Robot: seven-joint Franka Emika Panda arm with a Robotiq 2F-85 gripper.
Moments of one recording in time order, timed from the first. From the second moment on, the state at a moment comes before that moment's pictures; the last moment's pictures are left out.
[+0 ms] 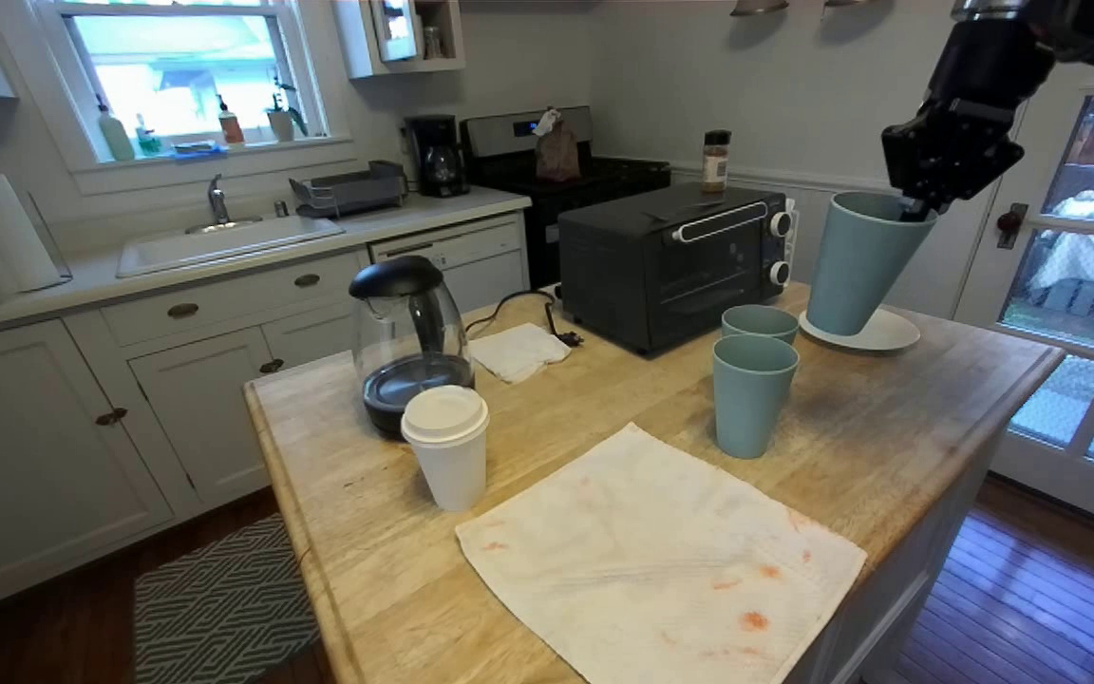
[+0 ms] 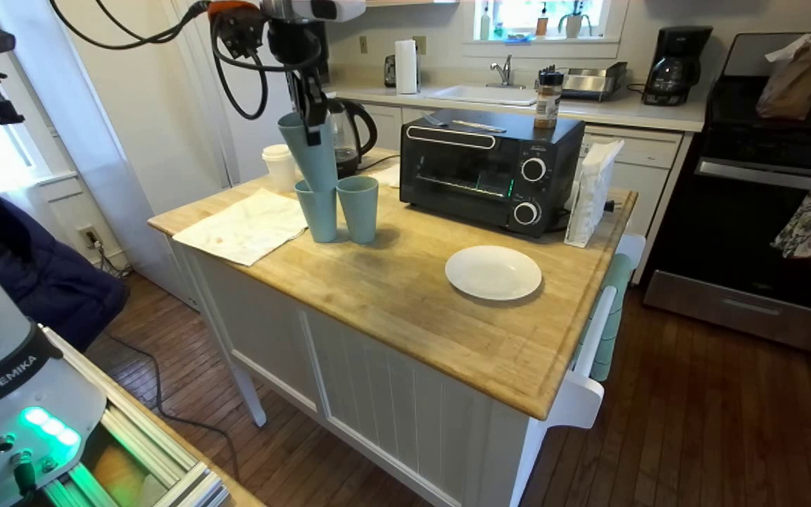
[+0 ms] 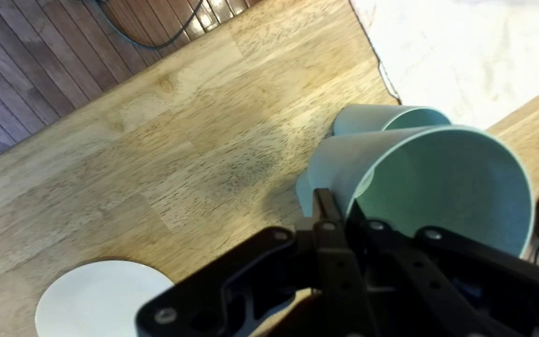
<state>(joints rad) -0.17 -0.29 -0.14 -2.40 0.18 2.18 0.16</state>
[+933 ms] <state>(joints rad) -0.11 -0.23 -0.12 -2.39 0.31 2.24 0.15</state>
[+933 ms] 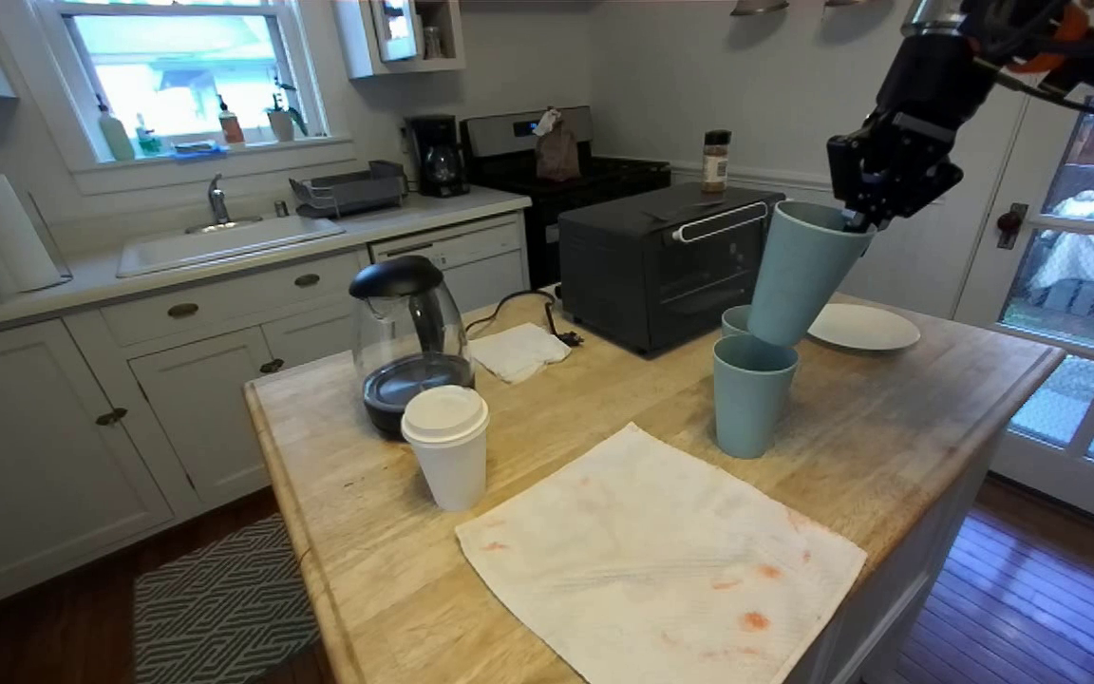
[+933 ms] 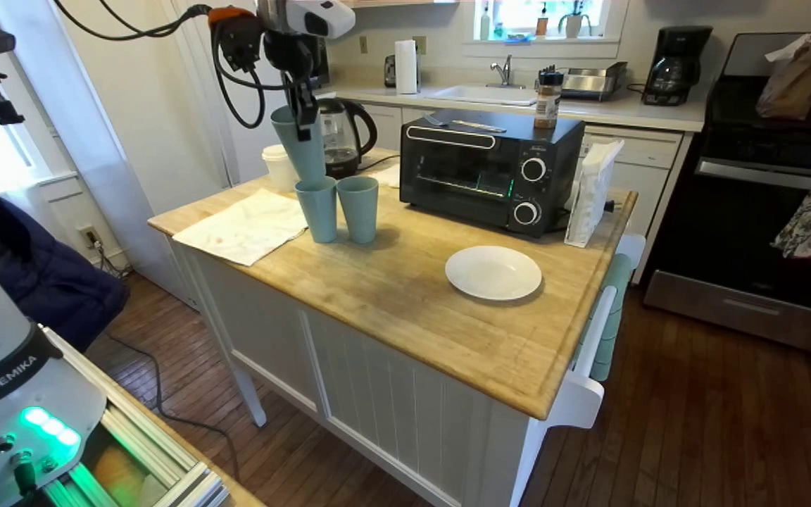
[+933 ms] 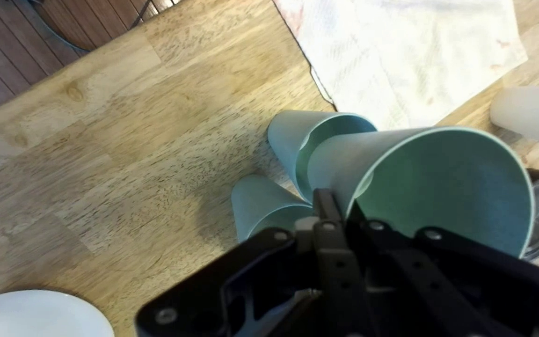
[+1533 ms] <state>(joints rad) -0.11 -0.15 -0.10 -2.37 0.31 2.28 0.19</state>
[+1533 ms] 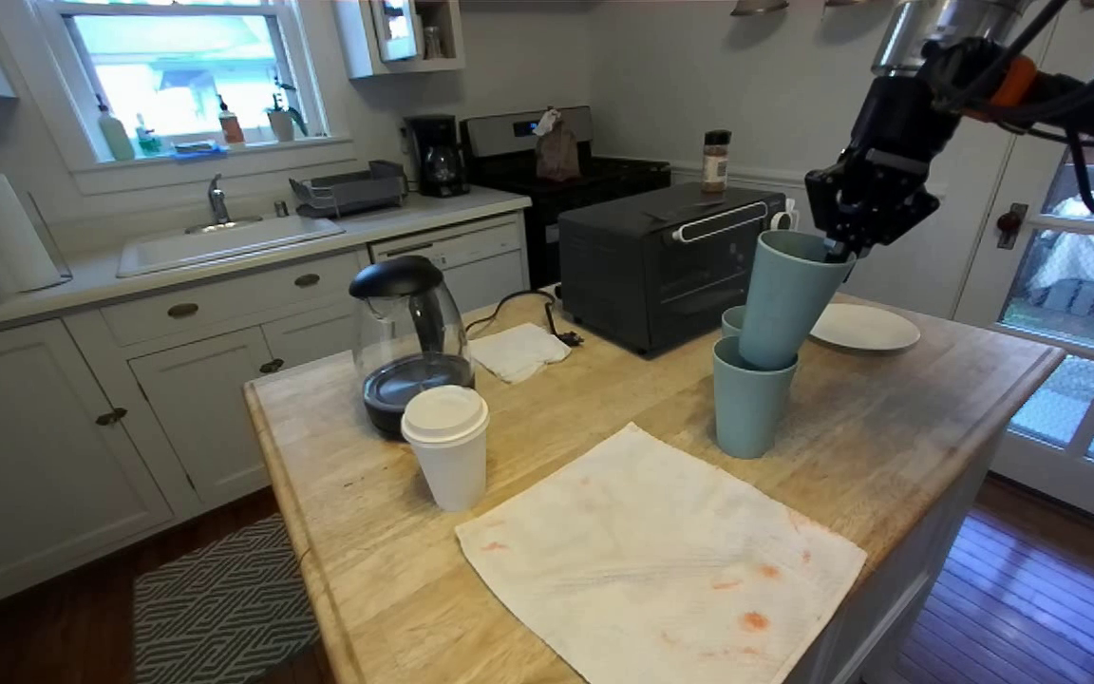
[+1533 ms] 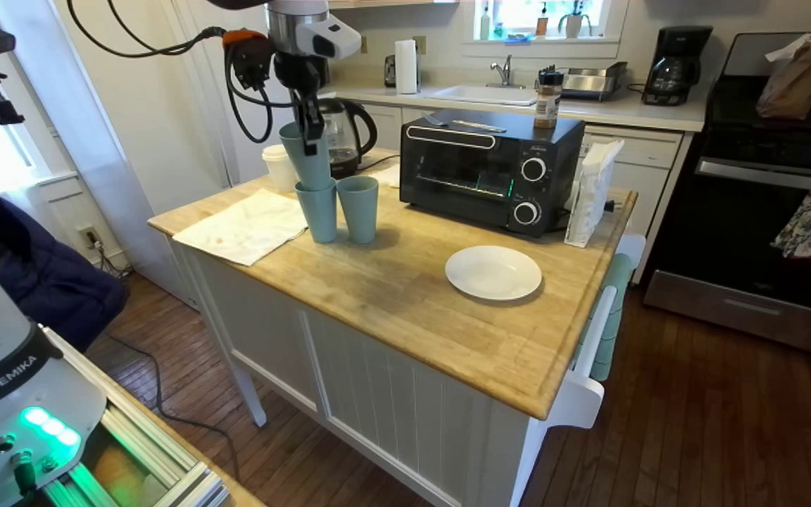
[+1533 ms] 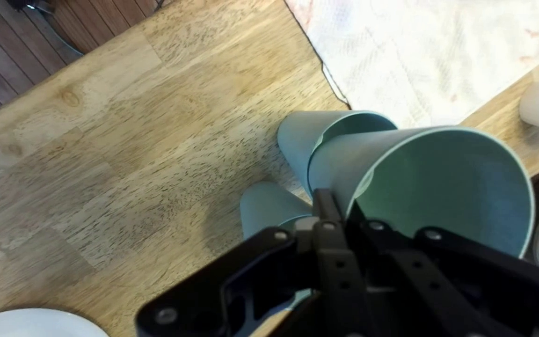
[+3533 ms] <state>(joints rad) -0.09 0.03 -0.07 -2.30 0.23 2.30 0.36</state>
